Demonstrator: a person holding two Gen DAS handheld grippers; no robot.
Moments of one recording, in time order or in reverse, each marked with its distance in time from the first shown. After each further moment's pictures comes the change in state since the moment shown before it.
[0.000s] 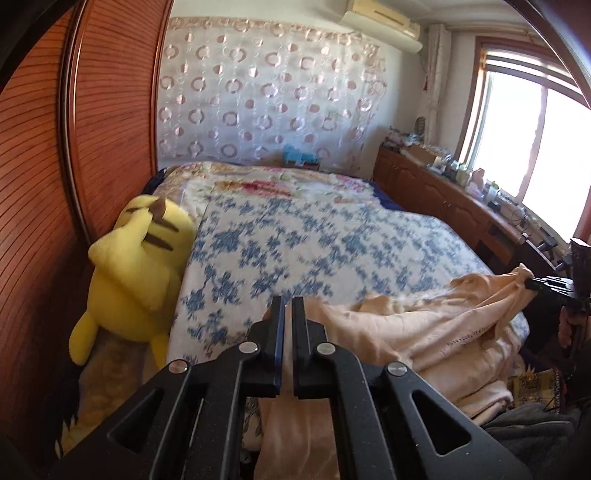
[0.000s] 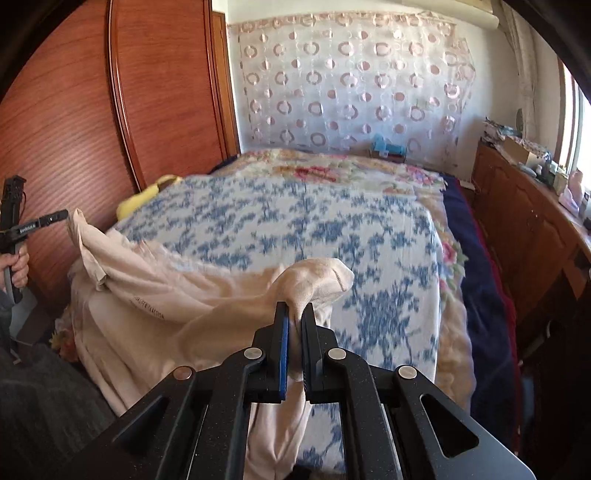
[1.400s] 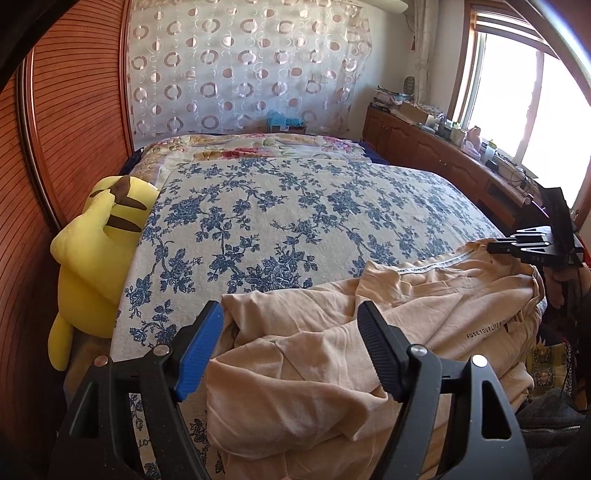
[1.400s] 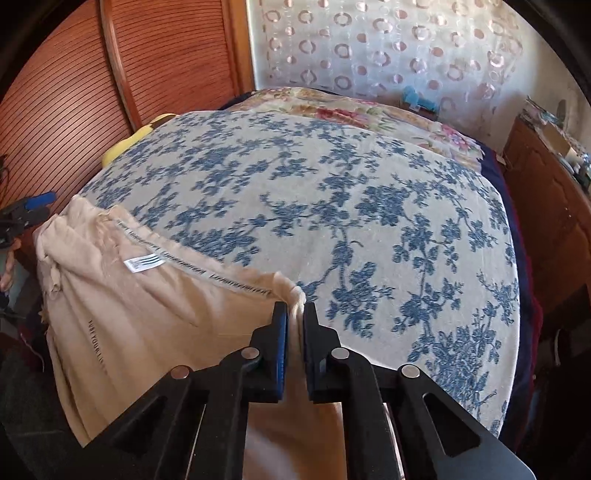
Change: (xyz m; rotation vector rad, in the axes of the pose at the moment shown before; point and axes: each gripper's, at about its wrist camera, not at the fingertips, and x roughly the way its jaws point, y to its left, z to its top) left arm 0.070 -0.032 -0.005 0.081 0.125 -0.024; right arm 0.132 0.042 0.058 -0.098 0.189 0.061
